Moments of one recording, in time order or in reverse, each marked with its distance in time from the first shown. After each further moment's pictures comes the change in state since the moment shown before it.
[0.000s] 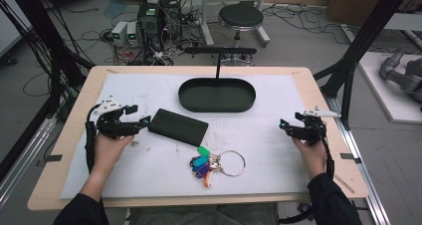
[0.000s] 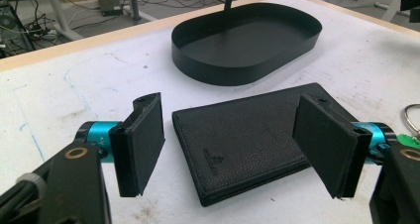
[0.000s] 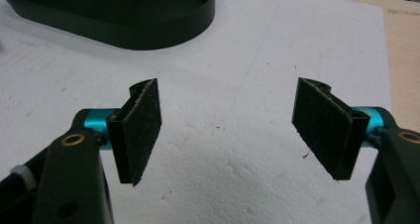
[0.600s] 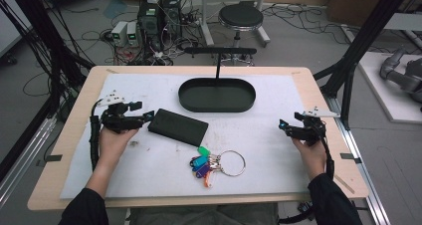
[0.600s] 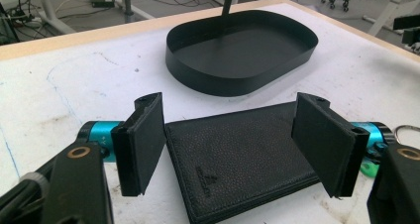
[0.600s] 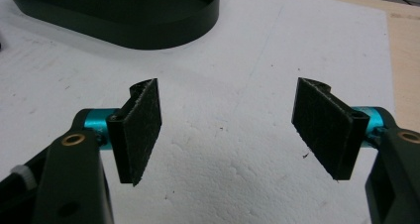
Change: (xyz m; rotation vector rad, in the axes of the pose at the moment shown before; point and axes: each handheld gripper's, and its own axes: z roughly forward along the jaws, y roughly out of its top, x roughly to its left) left arm 0.006 0.009 0.013 -0.003 -0.028 -0.076; right arm 0.002 0.000 0.000 -0.005 0.003 -0.014
